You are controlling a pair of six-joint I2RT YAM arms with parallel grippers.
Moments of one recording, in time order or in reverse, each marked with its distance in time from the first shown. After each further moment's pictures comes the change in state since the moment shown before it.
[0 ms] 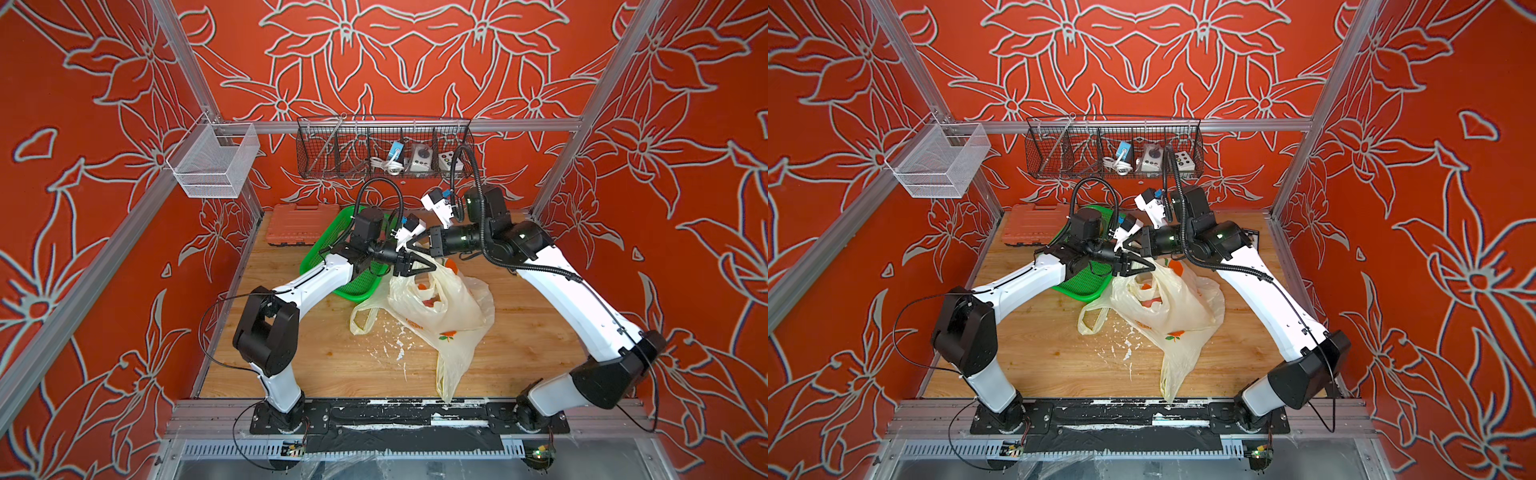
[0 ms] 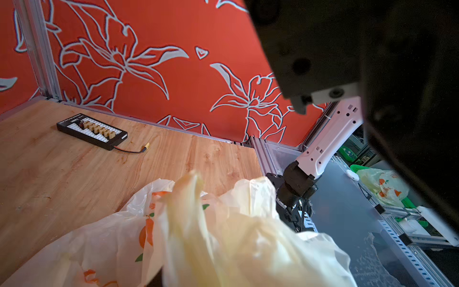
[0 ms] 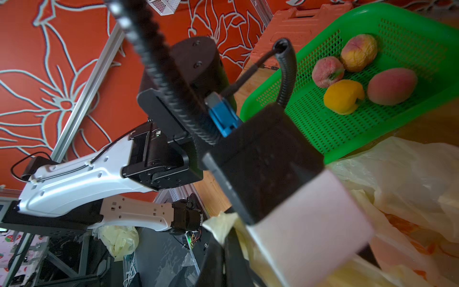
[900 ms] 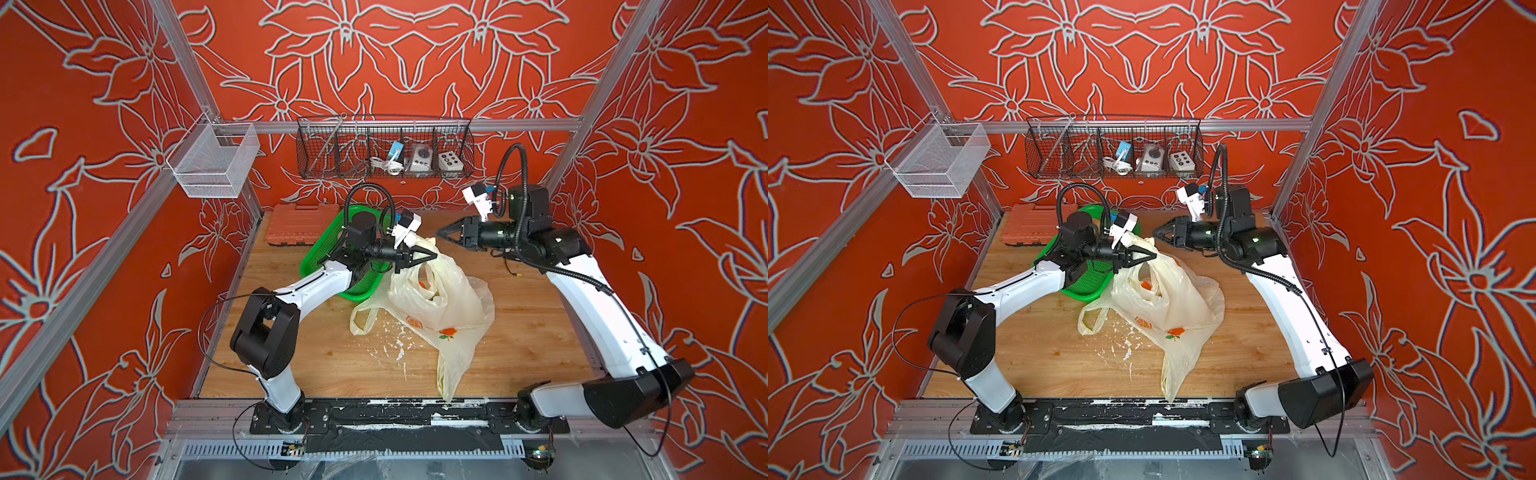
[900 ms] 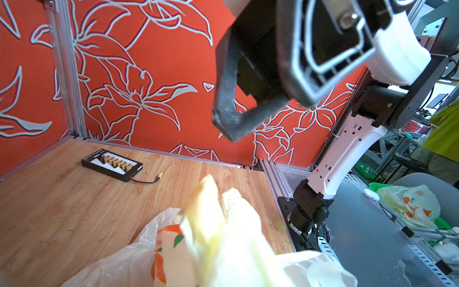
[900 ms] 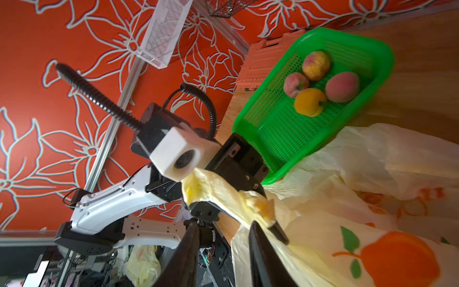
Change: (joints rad) left arm 0.002 -0.016 -0.094 0.364 -0.033 -0.190; right arm -0.241 -0.119 -0.062 -0.041 -0.080 0.056
